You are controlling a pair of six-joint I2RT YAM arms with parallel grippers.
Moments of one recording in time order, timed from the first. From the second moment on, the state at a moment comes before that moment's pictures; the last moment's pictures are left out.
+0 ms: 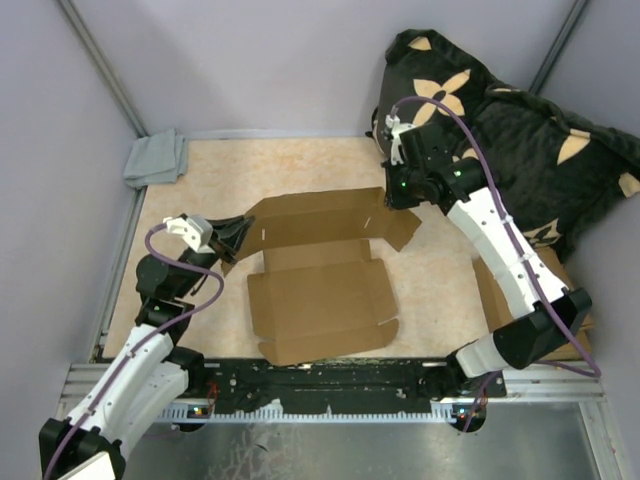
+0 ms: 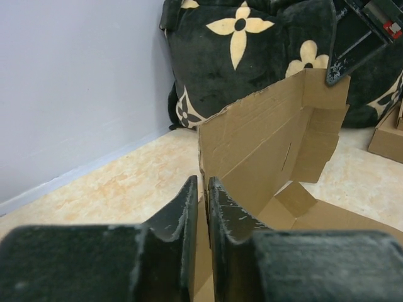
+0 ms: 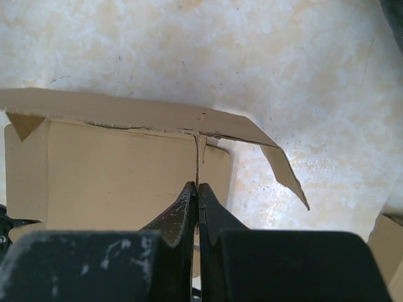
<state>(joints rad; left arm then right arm) -0.30 0.67 0.40 0.59 0.43 -0.03 0.46 1.44 1.62 -1.00 -0.01 0.19</state>
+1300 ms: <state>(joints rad) -0.30 0.84 0.76 -0.08 0.24 -0.24 0.64 1.05 0.89 -0.31 0.22 0.33</state>
